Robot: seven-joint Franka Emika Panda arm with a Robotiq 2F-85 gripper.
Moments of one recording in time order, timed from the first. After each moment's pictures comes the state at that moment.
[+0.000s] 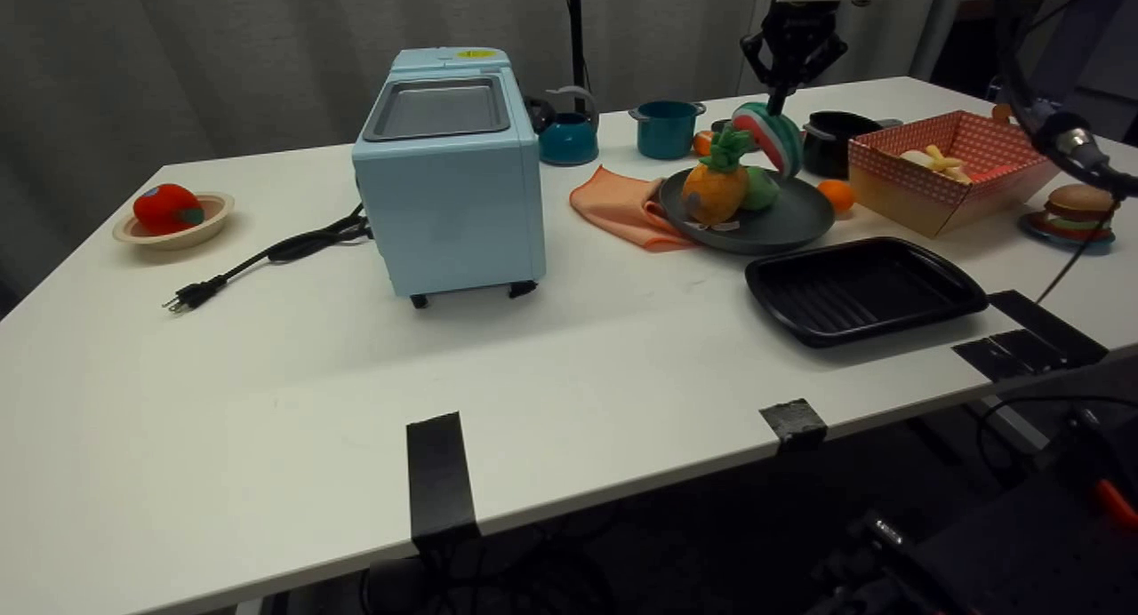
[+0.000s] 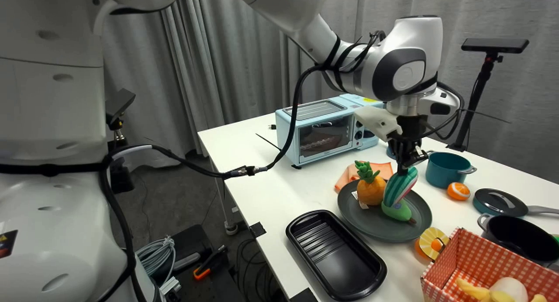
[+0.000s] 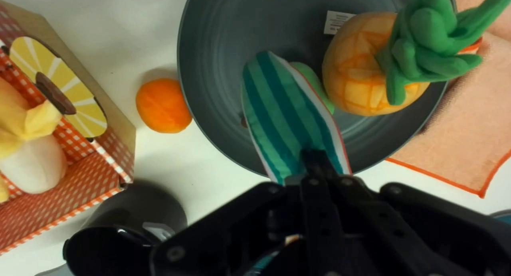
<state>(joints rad) -0.07 0.32 -0.11 -1.92 0.00 2.37 0.31</state>
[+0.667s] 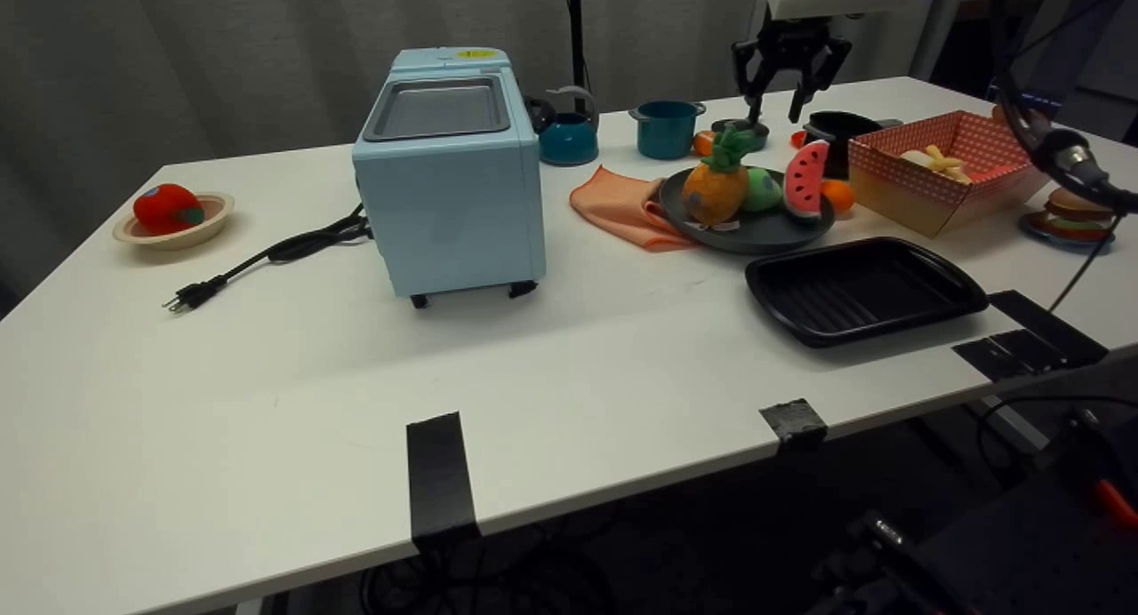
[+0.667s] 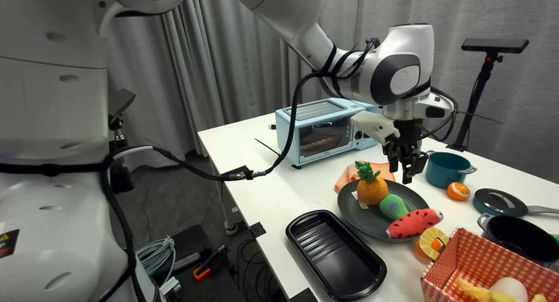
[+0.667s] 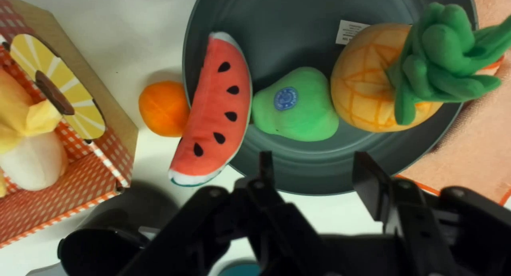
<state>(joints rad) -0.06 0.33 -0.11 -1.93 -0.05 2.38 0.32</state>
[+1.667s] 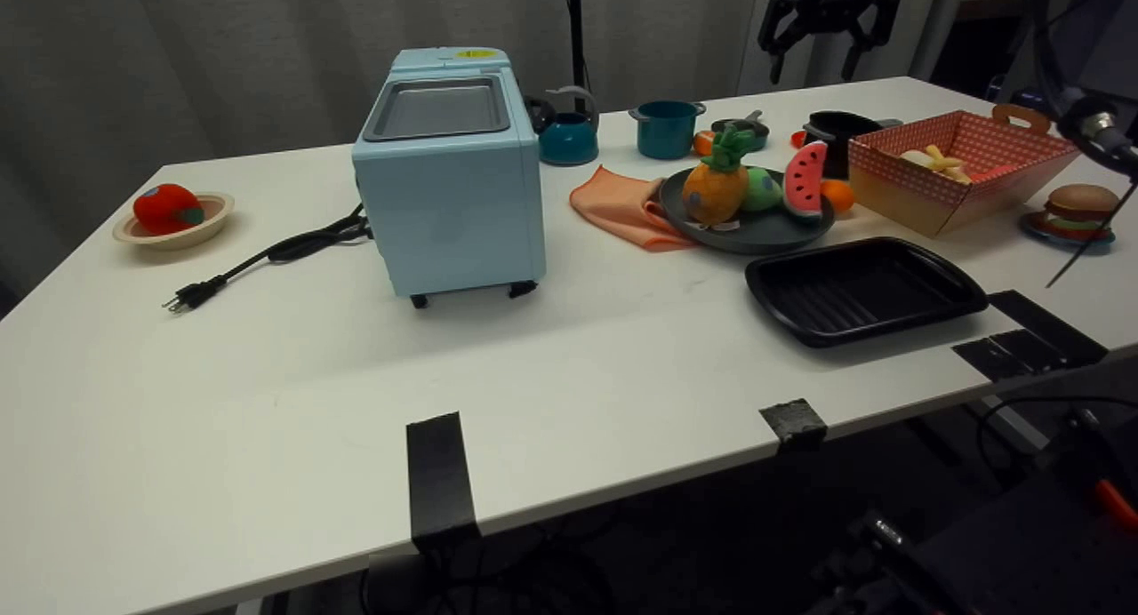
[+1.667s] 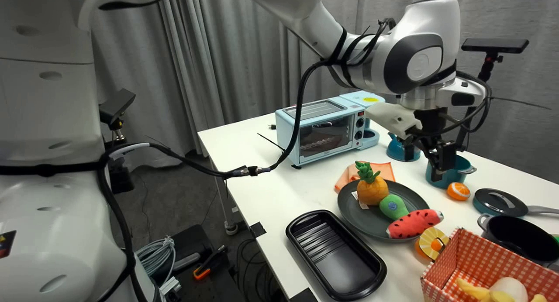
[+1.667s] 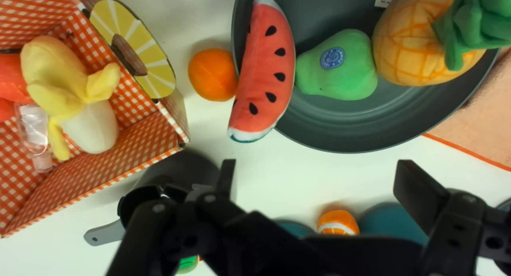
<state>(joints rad) -0.08 0.27 -0.15 -1.93 -0.05 2.38 0.27</state>
